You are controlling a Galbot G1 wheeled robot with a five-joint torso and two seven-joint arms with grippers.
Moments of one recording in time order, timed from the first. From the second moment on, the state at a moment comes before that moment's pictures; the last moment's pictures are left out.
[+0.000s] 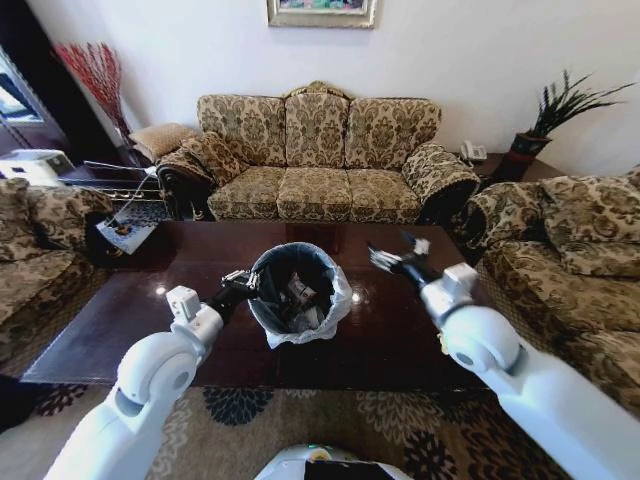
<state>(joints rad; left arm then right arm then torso) 1.32 -1.01 -0.62 -2.40 -0.72 0.56 -0.09 -1.20 0.75 0.41 2.26 0.69 -0.37 0.37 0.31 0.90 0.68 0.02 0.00</state>
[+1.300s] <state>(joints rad) 1.32 -1.00 -0.61 -2.39 -0.71 0.55 -0.08 -1.41 1.19 0.55 1.62 0.47 0.01 0.06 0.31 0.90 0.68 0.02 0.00</state>
